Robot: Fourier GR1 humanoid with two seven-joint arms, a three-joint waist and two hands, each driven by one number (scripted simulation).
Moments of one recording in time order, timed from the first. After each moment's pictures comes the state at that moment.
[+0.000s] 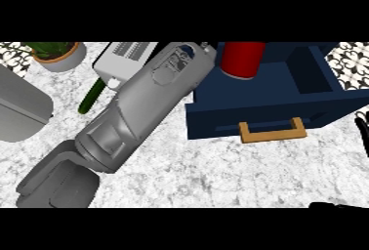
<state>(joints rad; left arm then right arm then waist) -1.46 0.00 -0.45 -0.46 0.43 0.61 0.05 0.15 -0.04 -0.25 -2.15 -0.08 0.18 0.17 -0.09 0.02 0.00</state>
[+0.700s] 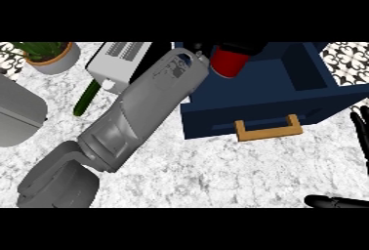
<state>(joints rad) -1.45 0.00 -0.57 -0.37 0.48 0.65 -0.03 0.11 -0.04 -0.24 -2.11 -0.07 0.19 0.13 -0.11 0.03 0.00</state>
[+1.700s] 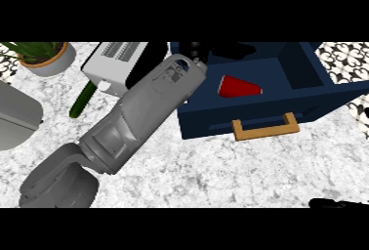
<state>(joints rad) -1.42 0.00 -0.63 -0.38 0.59 0.79 -0.07 0.10 -0.10 -0.24 -2.17 0.01 0.20 0.11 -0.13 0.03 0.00</state>
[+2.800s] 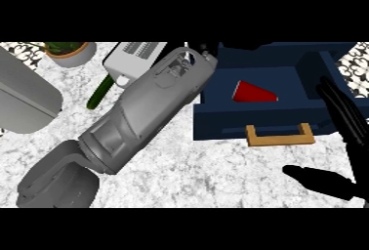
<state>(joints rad) -1.46 0.00 -0.61 -0.43 0.71 0.84 -0.11 -0.04 -0.25 0.00 -2.07 0.69 0.13 0.00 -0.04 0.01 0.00</state>
